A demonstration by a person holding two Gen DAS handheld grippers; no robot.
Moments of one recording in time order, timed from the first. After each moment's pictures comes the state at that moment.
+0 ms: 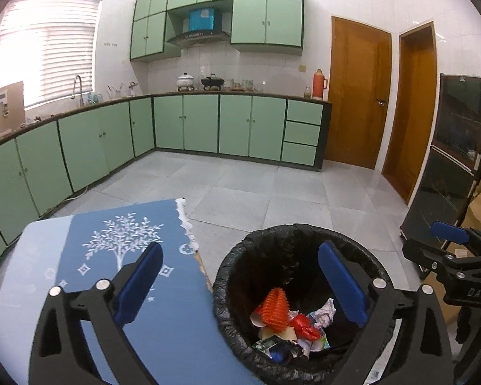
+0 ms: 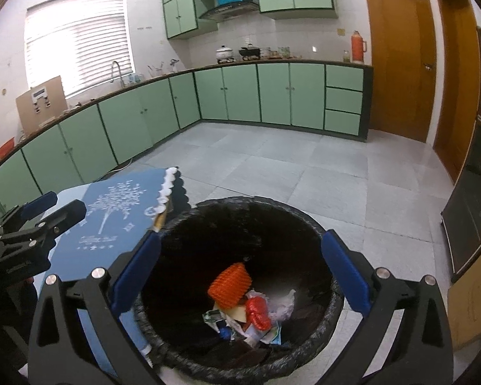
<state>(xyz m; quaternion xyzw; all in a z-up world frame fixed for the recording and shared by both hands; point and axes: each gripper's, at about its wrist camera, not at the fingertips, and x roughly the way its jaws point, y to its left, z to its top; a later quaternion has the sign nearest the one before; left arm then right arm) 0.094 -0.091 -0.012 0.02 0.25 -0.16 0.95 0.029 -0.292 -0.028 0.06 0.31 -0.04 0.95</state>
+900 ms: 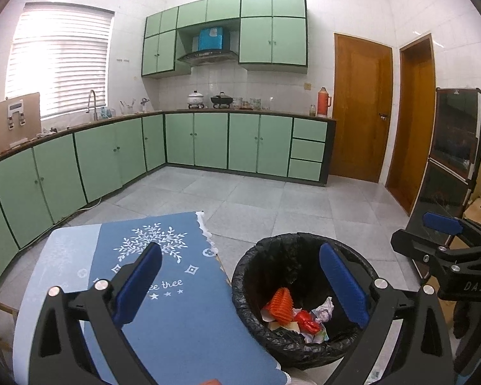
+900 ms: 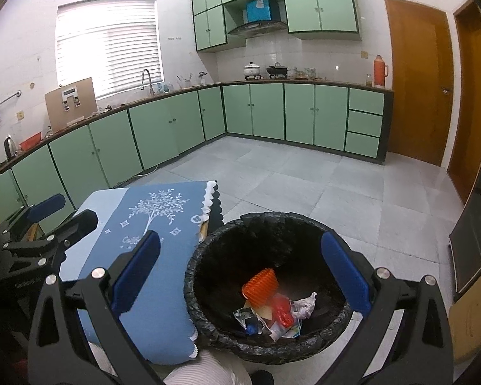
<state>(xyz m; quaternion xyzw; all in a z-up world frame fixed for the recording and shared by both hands) 0.020 -0.049 0.030 0.02 0.21 -0.15 0.97 -0.018 -0.236 0.030 0.04 0.27 0.01 0.96</state>
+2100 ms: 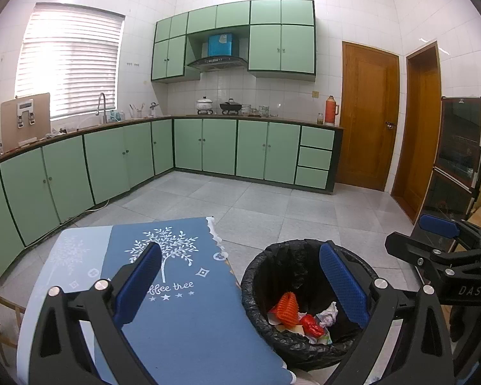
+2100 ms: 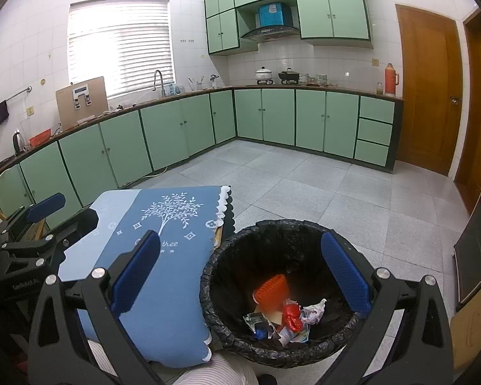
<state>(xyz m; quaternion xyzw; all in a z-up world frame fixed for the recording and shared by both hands) 0.008 -0.033 0.041 0.01 0.20 -0.13 0.97 -0.022 -0.216 0.042 0.03 0.26 0.02 0.96</state>
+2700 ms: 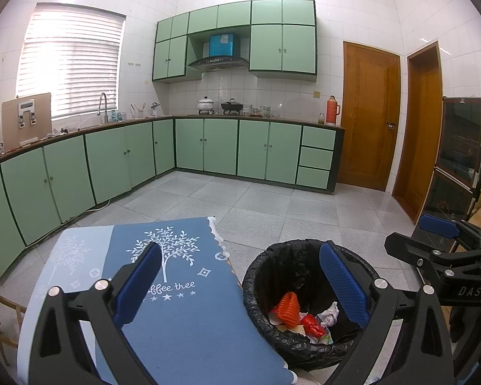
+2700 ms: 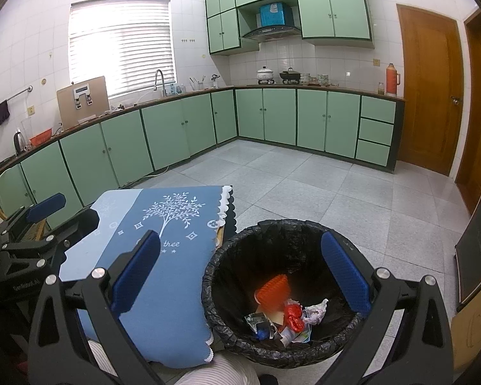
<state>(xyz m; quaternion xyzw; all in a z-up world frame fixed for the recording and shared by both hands) 0.008 -0.031 0.042 0.01 0.20 -0.13 0.97 -0.020 -0.216 0.042 0.03 0.26 0.02 0.96</state>
